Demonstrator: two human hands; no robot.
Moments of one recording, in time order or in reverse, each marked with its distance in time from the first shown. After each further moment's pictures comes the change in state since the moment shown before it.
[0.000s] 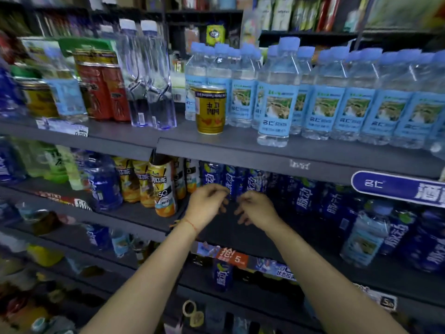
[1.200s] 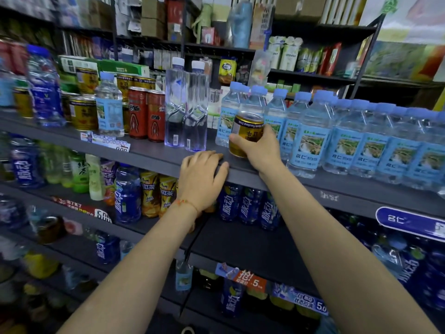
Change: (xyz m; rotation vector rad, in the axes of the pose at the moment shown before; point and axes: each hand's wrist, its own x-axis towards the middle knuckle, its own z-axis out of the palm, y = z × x) left_hand 0.020 0.053 -0.105 0.834 0.408 0.567; right_hand 0.007 -0.196 0.004 0.054 0.400 -0.442
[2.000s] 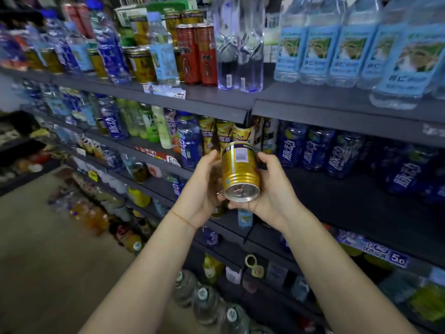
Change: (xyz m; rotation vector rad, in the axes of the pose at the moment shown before) left_hand -0.129 -0.027 -0.071 -1.353 -0.244 -1.045; right_hand -0.179 0.021 0.055 1.013 -0.757 0.788
